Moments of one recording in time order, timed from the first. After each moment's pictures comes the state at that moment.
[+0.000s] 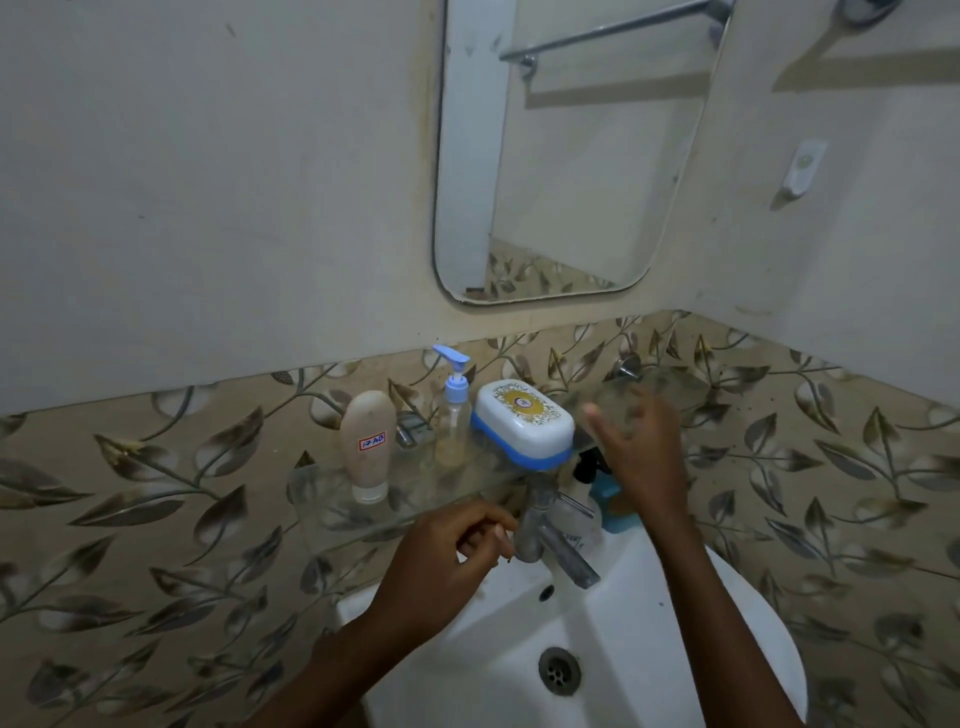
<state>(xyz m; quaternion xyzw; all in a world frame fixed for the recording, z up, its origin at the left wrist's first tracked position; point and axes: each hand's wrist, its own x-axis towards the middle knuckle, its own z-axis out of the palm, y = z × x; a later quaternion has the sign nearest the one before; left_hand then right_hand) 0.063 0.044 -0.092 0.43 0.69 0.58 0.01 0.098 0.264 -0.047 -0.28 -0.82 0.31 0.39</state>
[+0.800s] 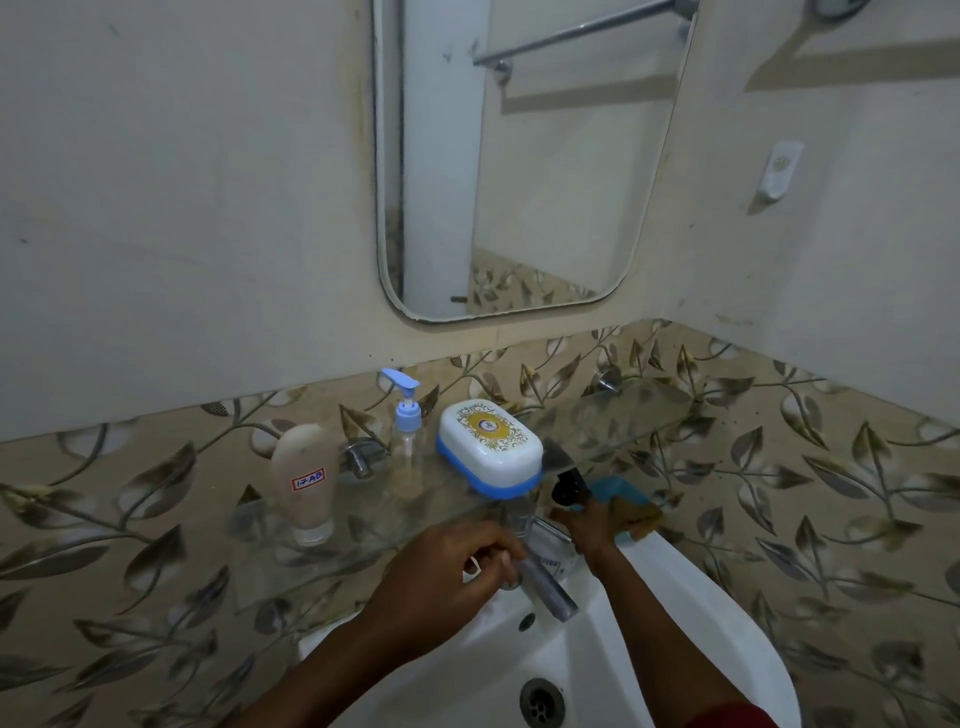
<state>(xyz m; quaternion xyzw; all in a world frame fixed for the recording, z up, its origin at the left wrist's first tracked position) 0.055 0.085 -0.080 0.48 0.74 0.47 0.03 0.039 0.347 -0.183 -0.37 -0.70 0.57 0.21</state>
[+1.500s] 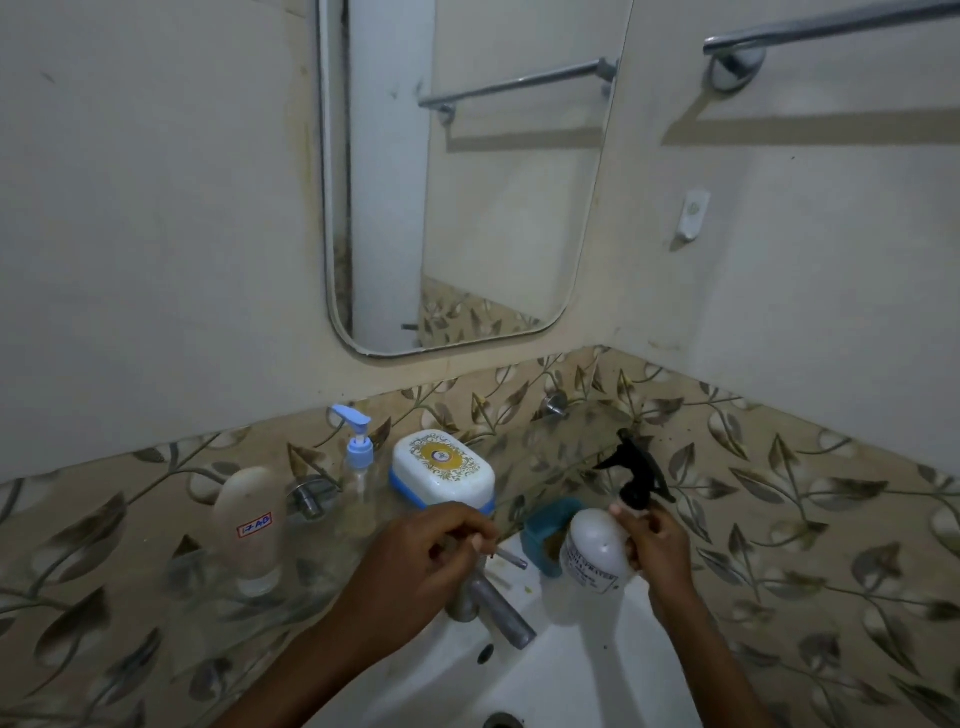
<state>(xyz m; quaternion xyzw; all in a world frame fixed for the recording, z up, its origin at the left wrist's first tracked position) 0.051 0.096 -0.047 0.50 0.69 0.53 0.03 0.149 0.373 -0.114 -0.34 -0.64 0.55 0.41</state>
